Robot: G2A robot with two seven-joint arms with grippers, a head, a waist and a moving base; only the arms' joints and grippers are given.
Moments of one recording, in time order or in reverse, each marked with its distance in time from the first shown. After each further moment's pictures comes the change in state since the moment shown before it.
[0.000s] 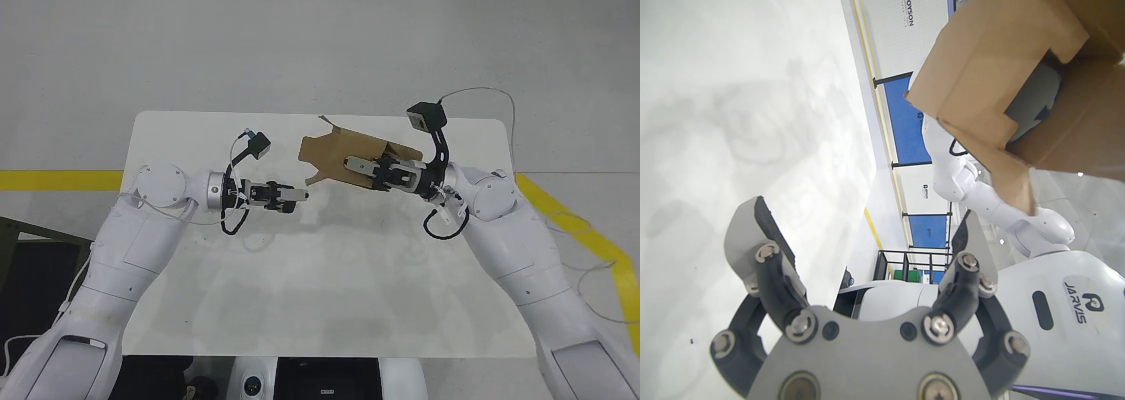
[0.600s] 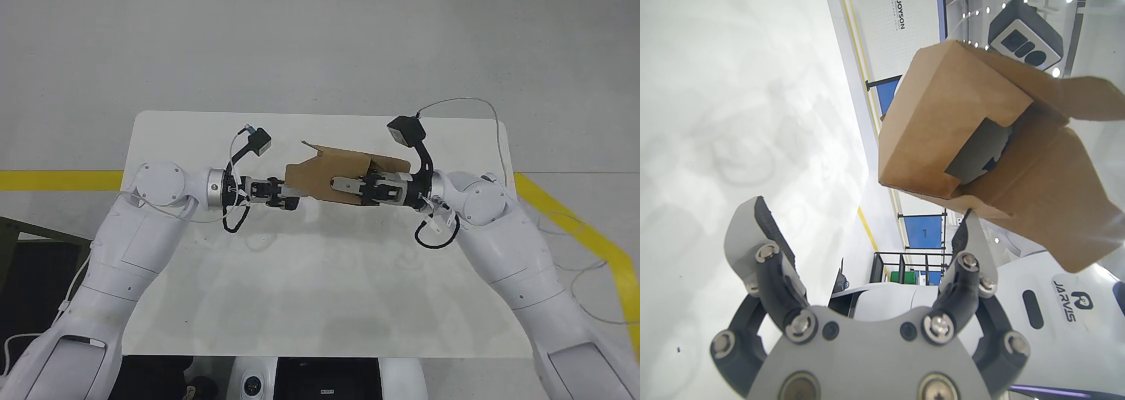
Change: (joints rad) left arm -0.005 -0.001 -0.003 -0.018 -0.034 0.007 0.014; right arm -0.008 -0.010 -0.040 -0.036 -0.026 0.018 0.073
